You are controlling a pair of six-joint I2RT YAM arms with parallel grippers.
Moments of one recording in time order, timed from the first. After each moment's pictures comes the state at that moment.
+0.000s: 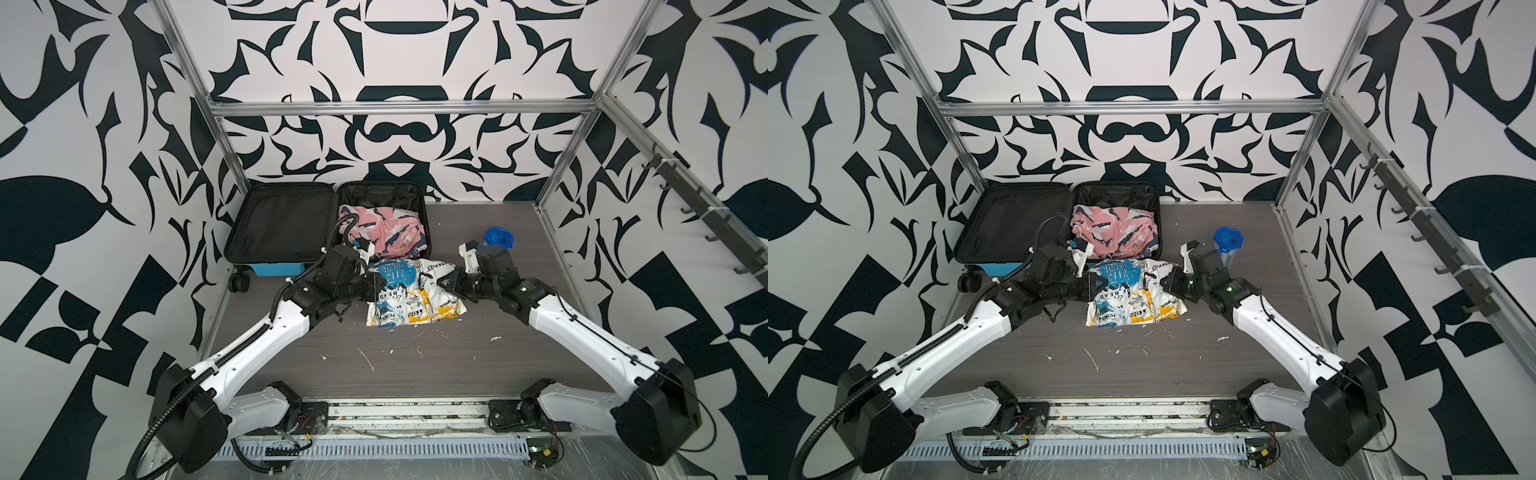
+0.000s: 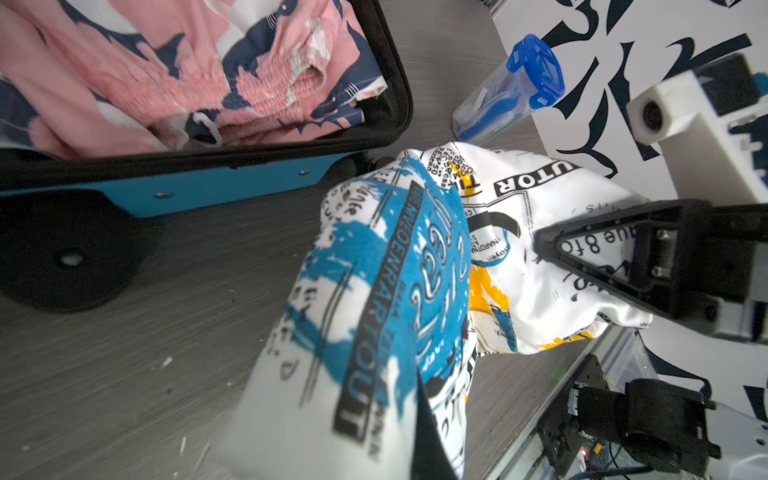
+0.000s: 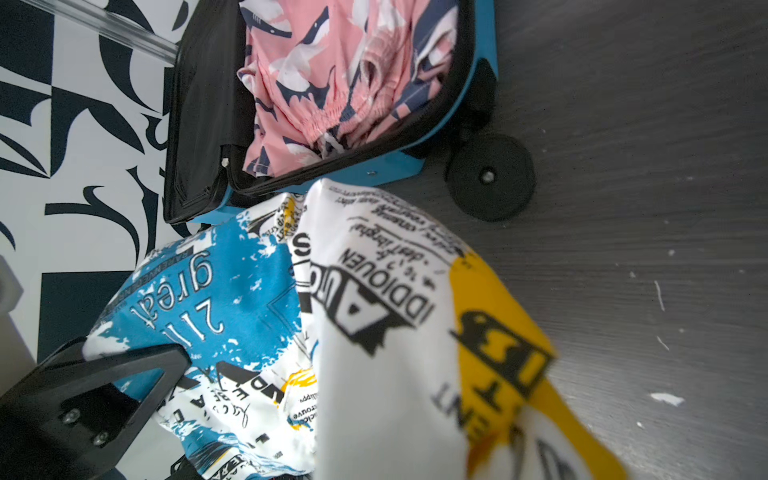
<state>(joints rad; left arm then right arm) -0.63 1.20 0.97 -0.43 0.23 -0.49 0.50 1.23 0.93 -0.39 -0.33 0.83</state>
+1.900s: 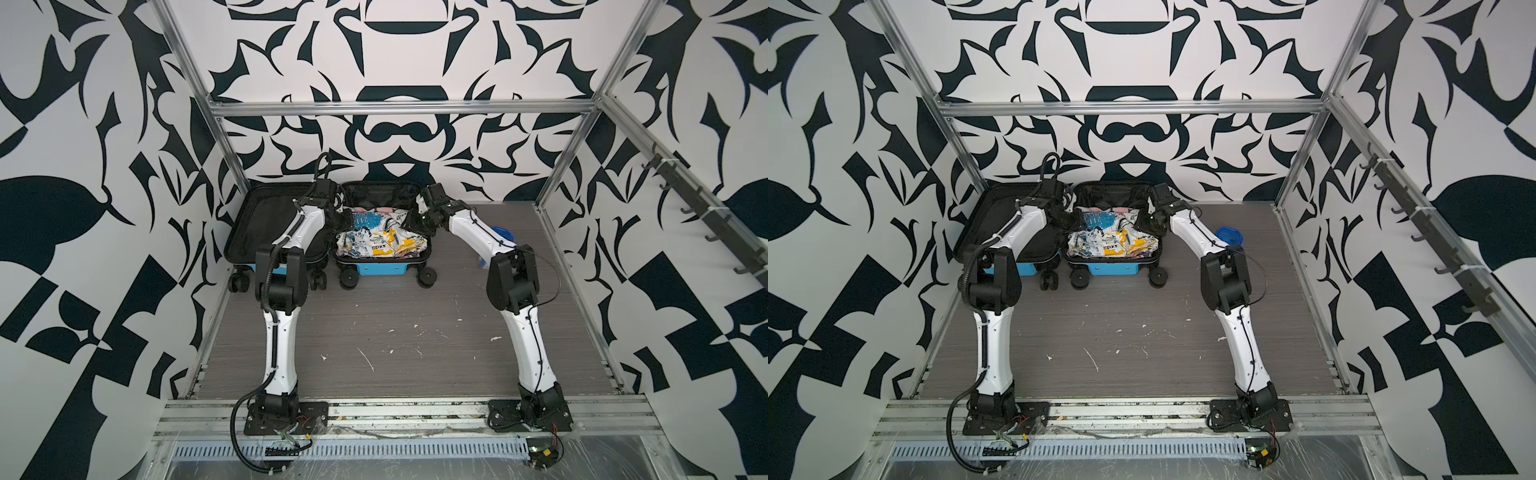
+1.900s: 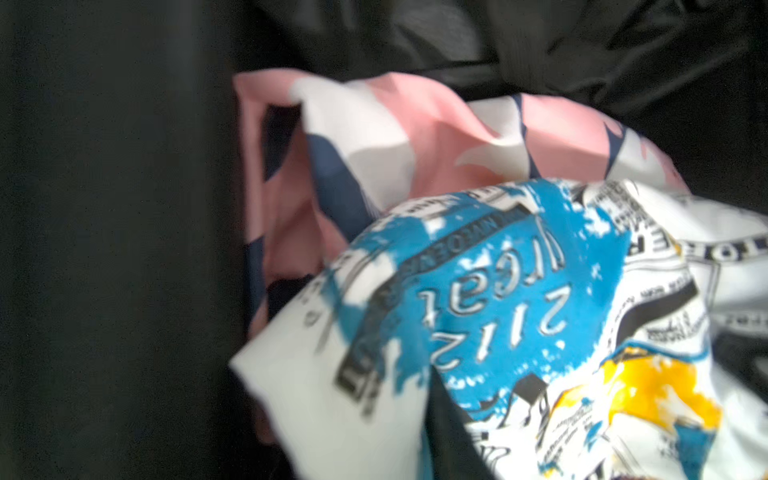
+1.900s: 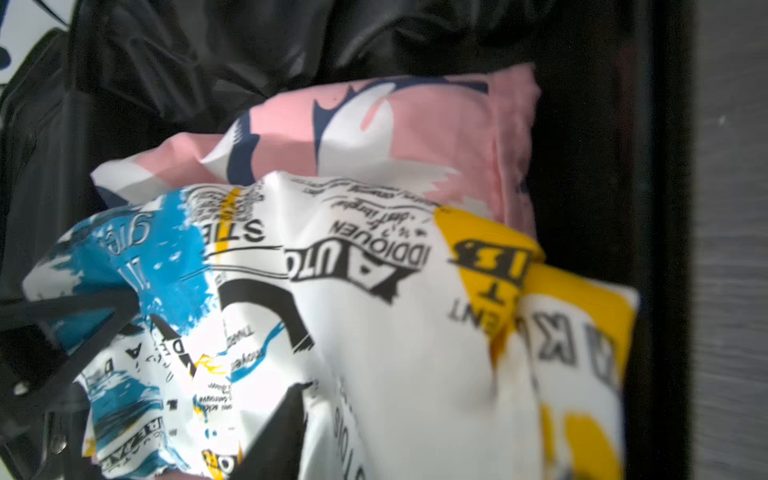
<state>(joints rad) -0.18 2.27 2.00 -0.73 0.28 -0.27 0.41 2.36 2.16 -0.67 -0.27 0.58</state>
